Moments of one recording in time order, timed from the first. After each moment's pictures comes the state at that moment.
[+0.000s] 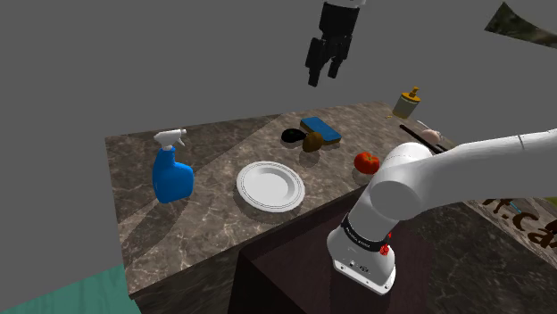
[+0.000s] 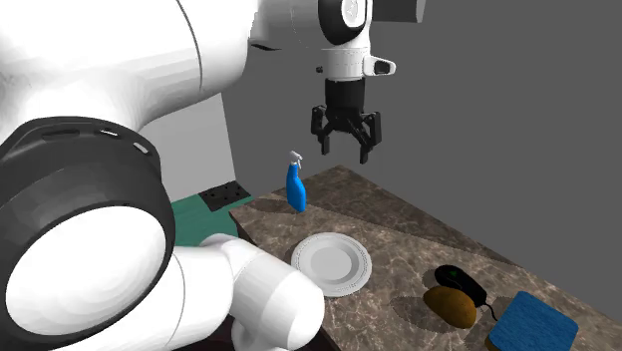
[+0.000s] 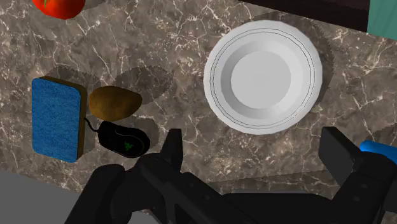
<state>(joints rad) -0.01 -0.81 0.02 -2.30 -0.07 1.45 0.05</state>
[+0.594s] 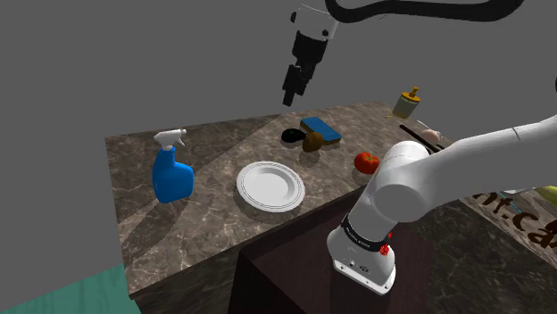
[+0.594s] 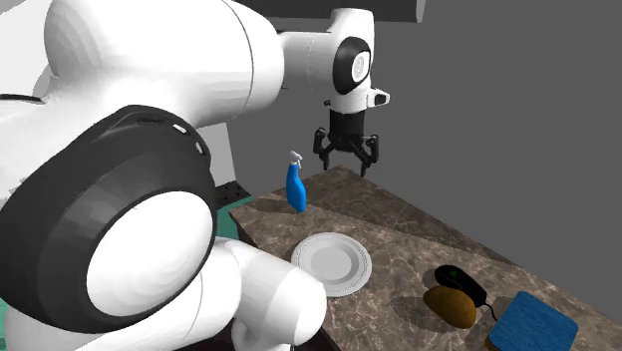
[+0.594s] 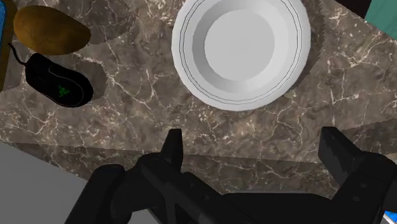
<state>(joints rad) 0.09 -0.75 -0.05 -2.47 -0.04 1.76 -0.15</state>
